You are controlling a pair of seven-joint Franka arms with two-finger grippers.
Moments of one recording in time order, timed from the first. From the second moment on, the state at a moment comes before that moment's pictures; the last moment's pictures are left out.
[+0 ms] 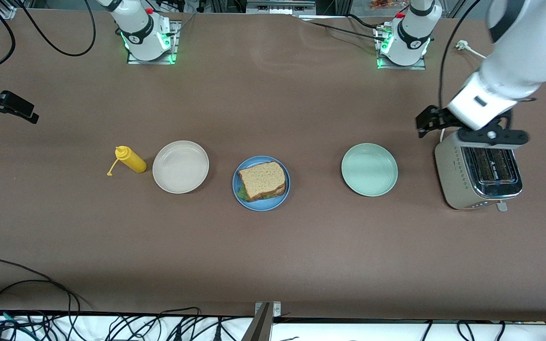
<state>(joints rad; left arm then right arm) -0.04 0.06 -0.18 -1.63 0.00 1.69 -0.18 0.00 -0.01 -0.08 -1.65 -0.01 1.64 0.04</state>
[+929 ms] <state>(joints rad) -0.03 -0.06 0.04 -1.62 -0.02 1.56 0.16 0.00 -0.01 -0.08 -1.65 -0.01 1.64 0.04</state>
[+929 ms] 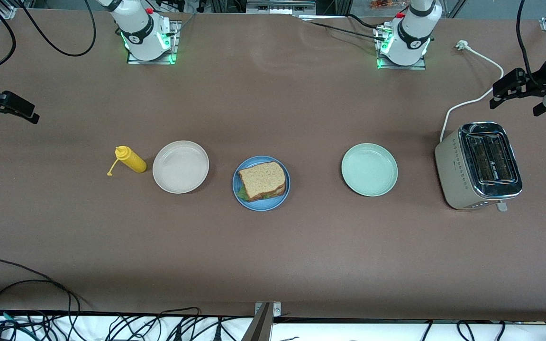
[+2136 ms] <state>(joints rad) -0.03 -0.03 0.04 -1.58 -0.01 1.53 0.16 0.00 -0.01 -0.08 -1.65 -0.01 1.64 0.04</state>
